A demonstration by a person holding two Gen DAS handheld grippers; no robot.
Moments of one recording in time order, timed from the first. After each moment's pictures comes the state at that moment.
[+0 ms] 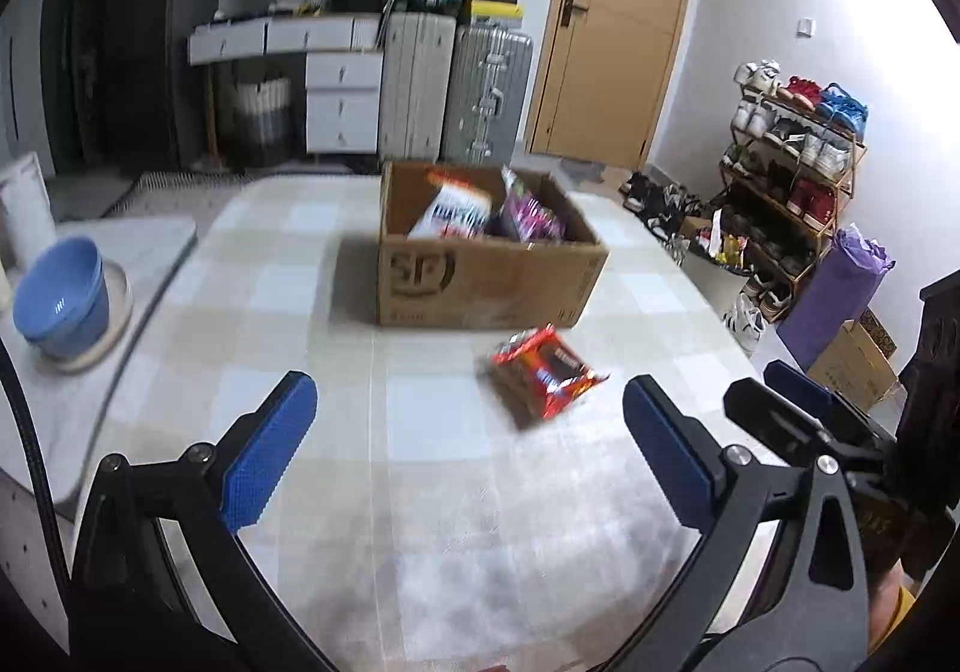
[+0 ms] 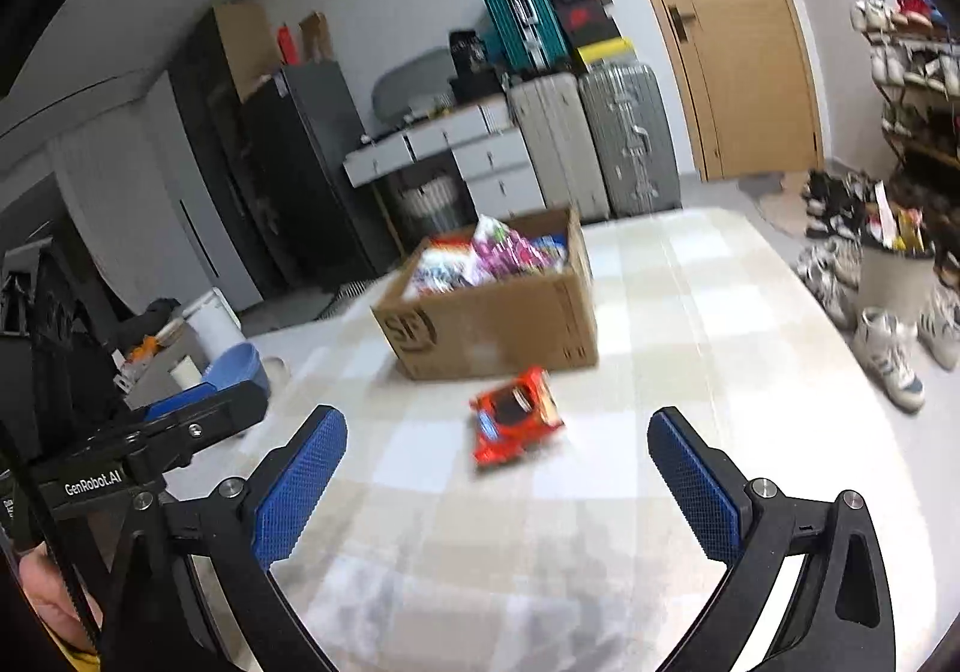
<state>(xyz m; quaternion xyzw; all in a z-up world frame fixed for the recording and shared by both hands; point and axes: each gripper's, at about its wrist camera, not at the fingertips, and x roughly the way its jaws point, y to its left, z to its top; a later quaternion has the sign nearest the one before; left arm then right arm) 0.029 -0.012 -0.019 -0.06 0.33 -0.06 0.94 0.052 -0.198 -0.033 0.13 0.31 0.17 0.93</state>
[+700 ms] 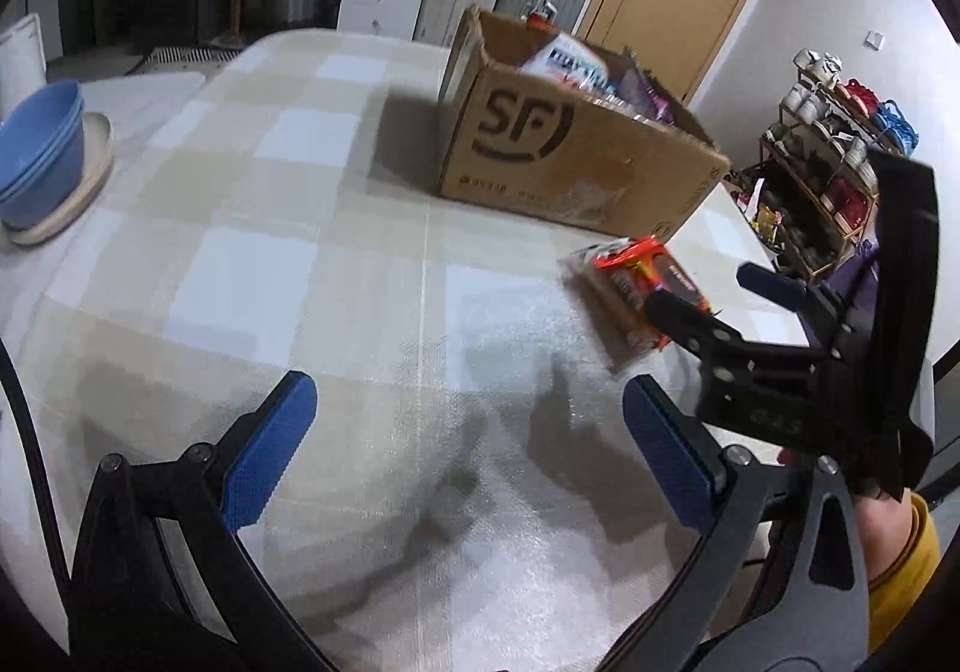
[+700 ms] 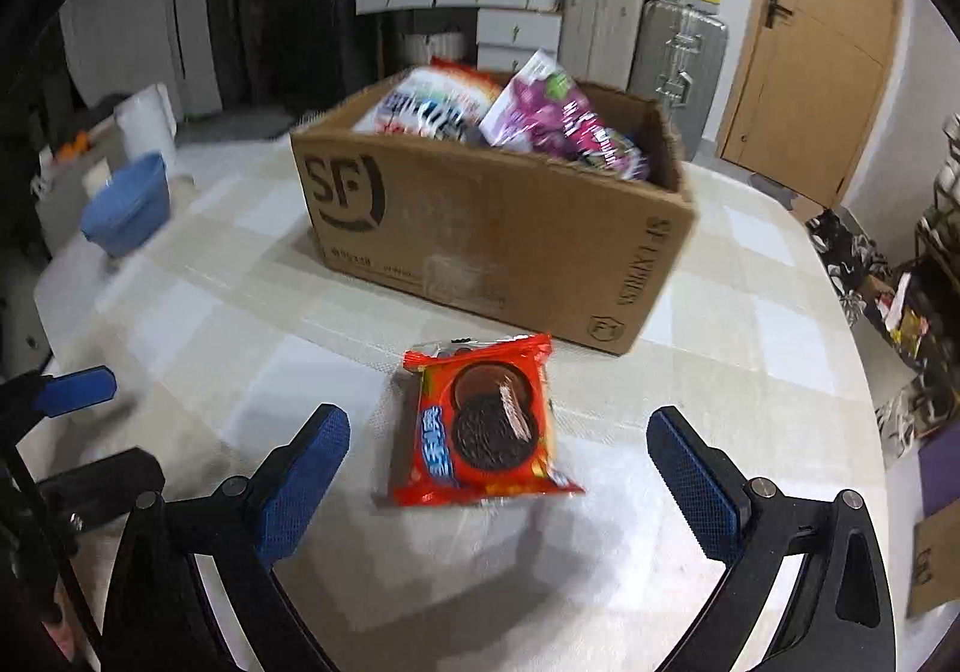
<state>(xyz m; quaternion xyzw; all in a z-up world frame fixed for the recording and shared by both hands) 0.117 0.040 -0.131 -0.14 0.44 -0.04 0.89 0.182 -0.103 -0.105 -0.10 0.42 0.16 0.89</state>
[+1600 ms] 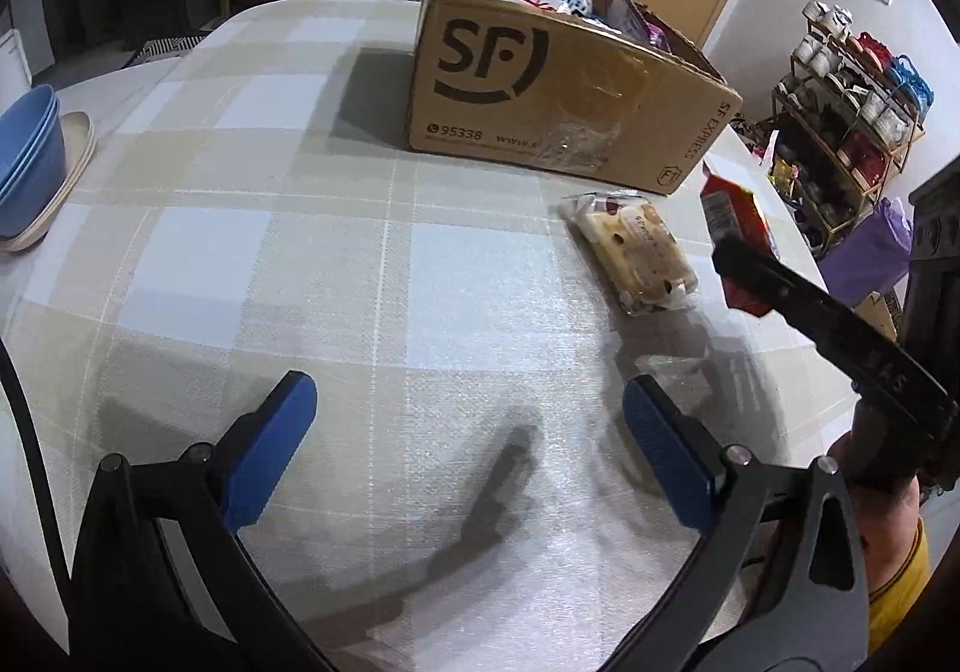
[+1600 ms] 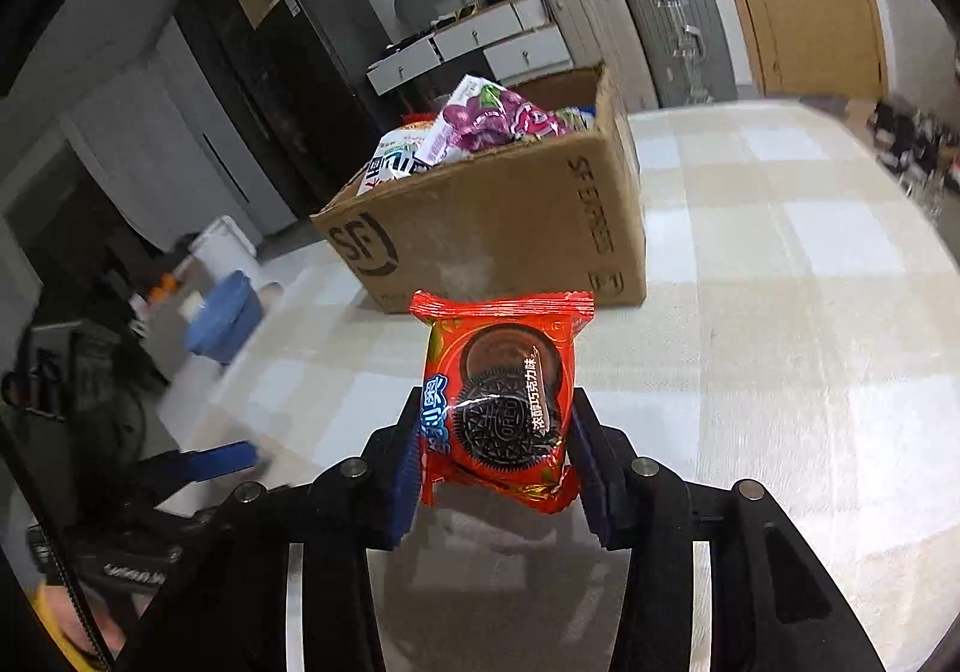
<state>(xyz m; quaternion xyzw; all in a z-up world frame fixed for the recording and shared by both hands) 0.137 0.006 -0.149 -0.10 0.48 -0.03 0.87 0.163 -0.183 -0.116 0.13 0.40 0.25 0.87</state>
